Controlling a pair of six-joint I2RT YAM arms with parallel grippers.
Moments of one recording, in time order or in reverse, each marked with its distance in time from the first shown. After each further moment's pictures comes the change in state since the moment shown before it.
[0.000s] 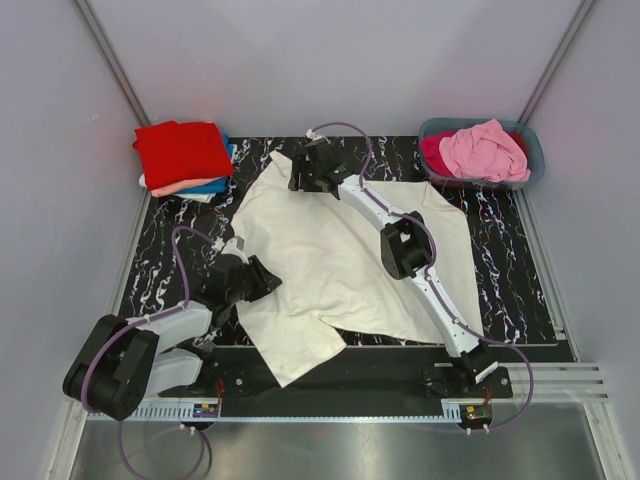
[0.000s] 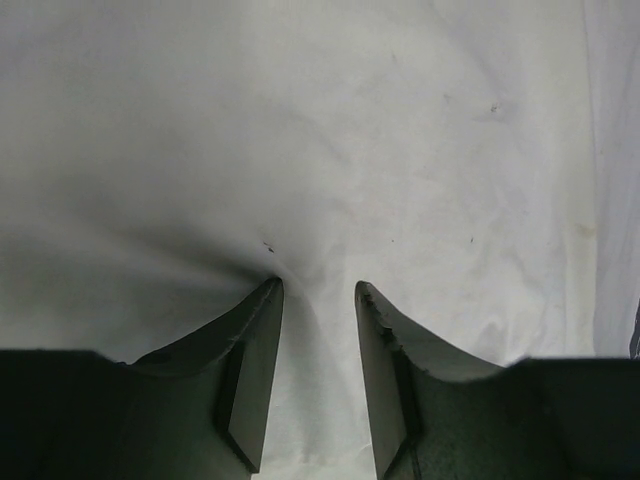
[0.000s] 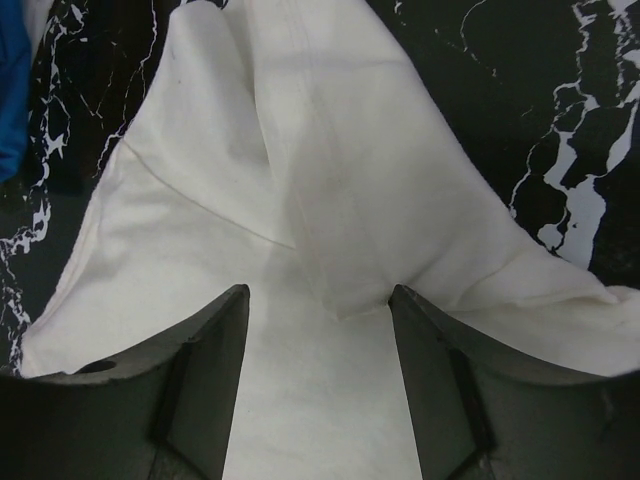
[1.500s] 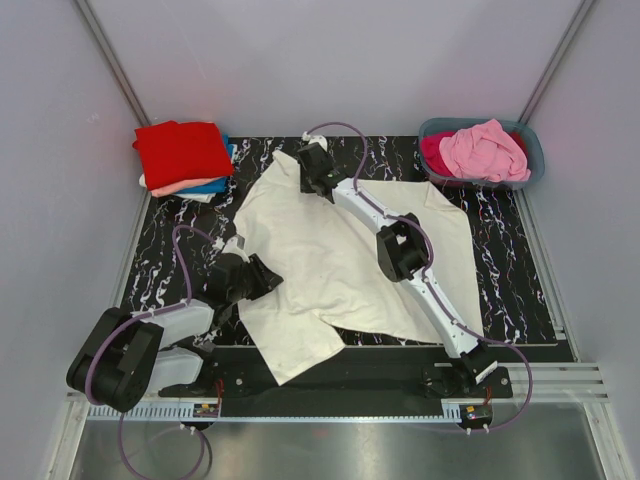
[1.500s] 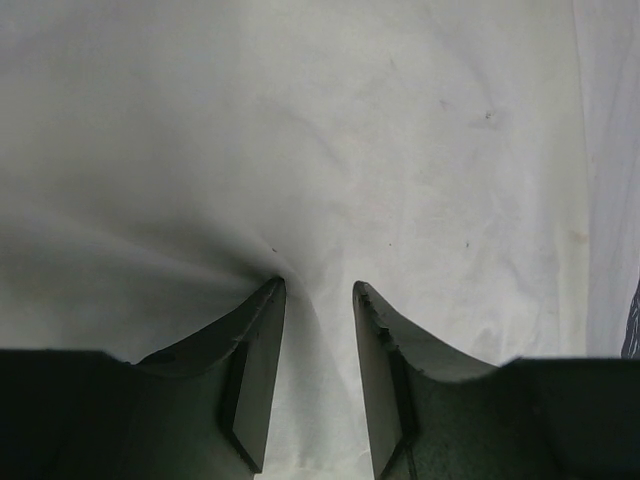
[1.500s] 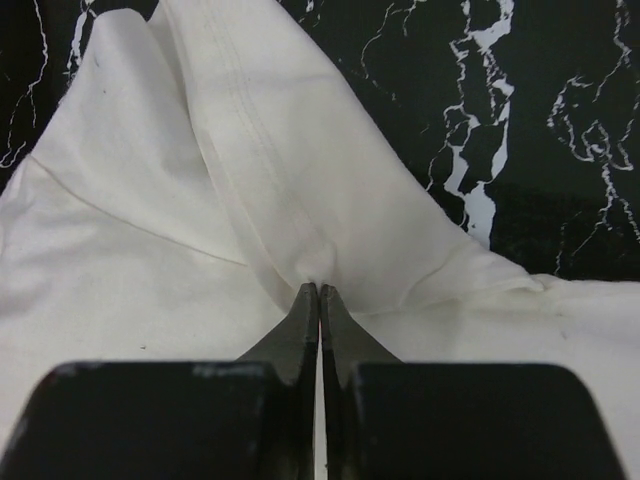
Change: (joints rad) left arm 0.000 0.048 0.000 0.067 0.002 -0.012; right arm 0.032 0.005 0.002 -0.011 0.257 -0.100
